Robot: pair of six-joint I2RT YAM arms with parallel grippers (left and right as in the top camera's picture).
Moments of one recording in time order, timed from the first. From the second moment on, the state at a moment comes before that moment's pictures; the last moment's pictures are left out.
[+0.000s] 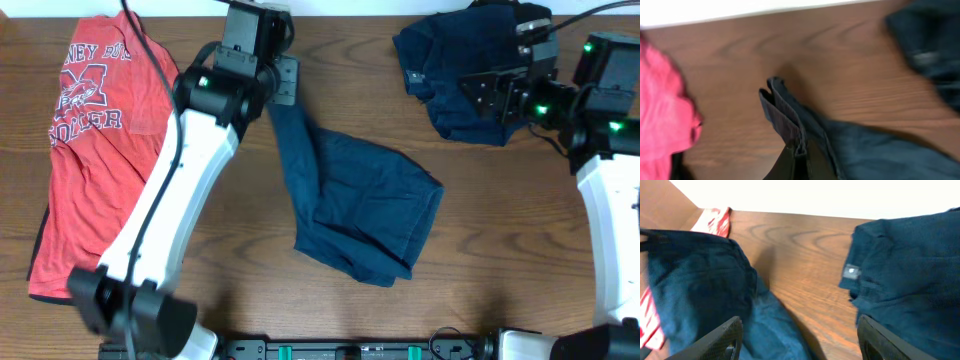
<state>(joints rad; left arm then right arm) -0.33 1.71 1.71 -0.86 -0.10 -0.15 -0.11 1.47 1.36 -0.59 -0.68 -0.05</state>
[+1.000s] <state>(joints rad) 0.03 1.88 1.71 -0.92 -0.08 -0.15 0.17 1.72 1.29 -0.92 -0.28 -0.10</state>
